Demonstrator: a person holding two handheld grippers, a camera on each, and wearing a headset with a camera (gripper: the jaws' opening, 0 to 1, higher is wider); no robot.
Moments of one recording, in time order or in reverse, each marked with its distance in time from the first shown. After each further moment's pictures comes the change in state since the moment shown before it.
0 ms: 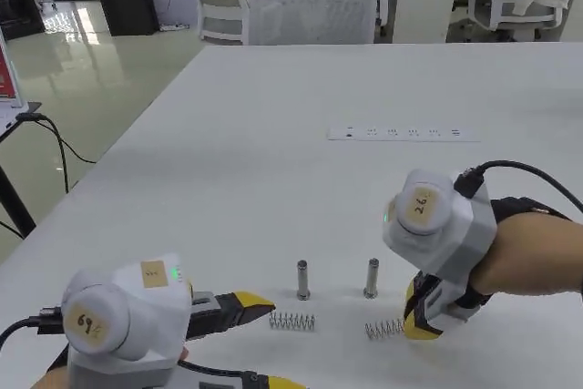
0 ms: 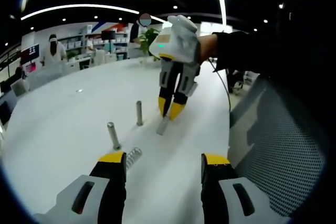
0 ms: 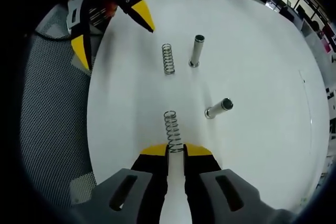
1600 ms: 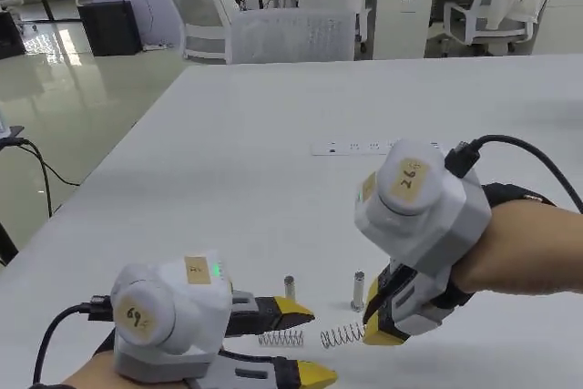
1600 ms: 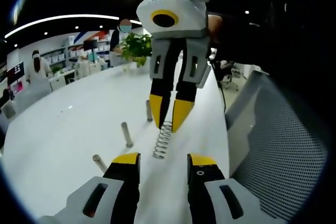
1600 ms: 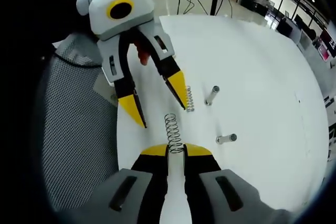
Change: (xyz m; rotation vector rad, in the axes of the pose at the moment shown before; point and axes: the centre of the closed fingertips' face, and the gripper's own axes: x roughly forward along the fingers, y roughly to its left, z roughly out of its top) left arm 0.029 -0.013 0.027 0.130 -0.025 -0.089; right arm -0.043 0.038 0.054 -0.015 -0.148 0.017
